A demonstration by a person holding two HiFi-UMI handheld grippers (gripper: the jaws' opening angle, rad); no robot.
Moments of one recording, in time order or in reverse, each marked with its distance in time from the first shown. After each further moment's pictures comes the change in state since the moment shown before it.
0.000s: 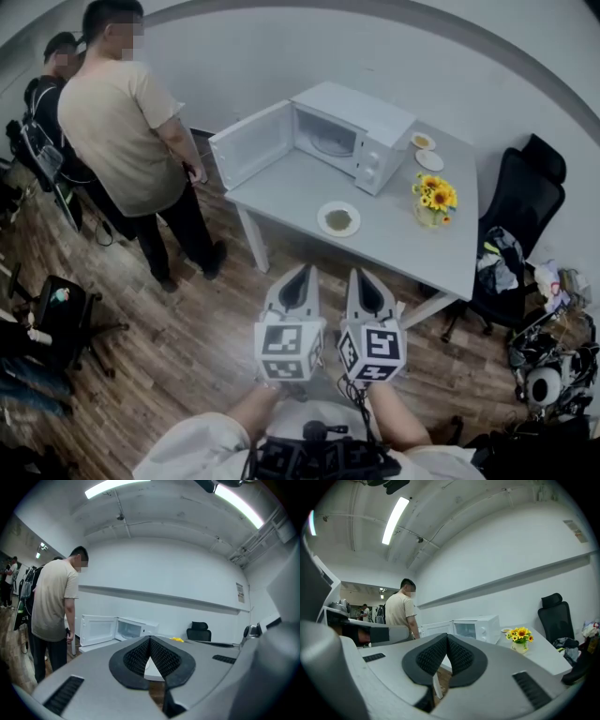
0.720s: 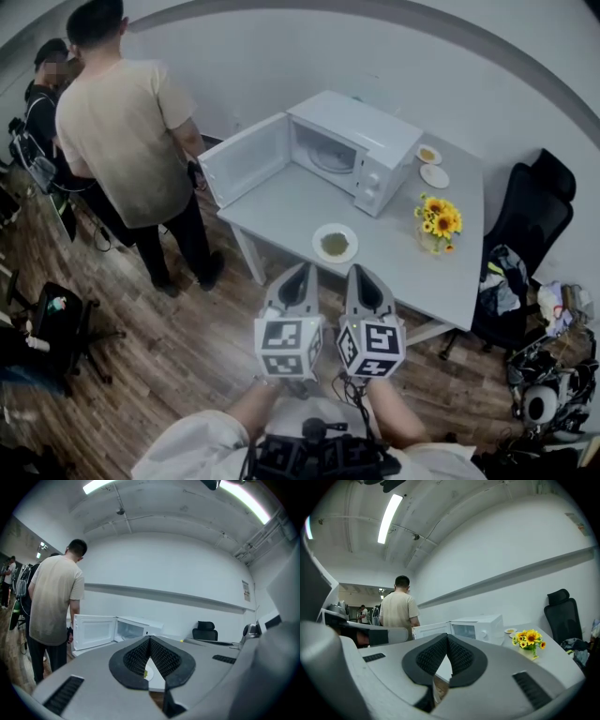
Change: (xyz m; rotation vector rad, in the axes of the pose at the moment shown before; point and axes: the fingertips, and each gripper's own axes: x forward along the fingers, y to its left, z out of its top) left arm 0.100 0.015 0.013 -0.001 0.034 0.024; right arm 0.095 -0.043 0.019 0.014 0.020 0.020
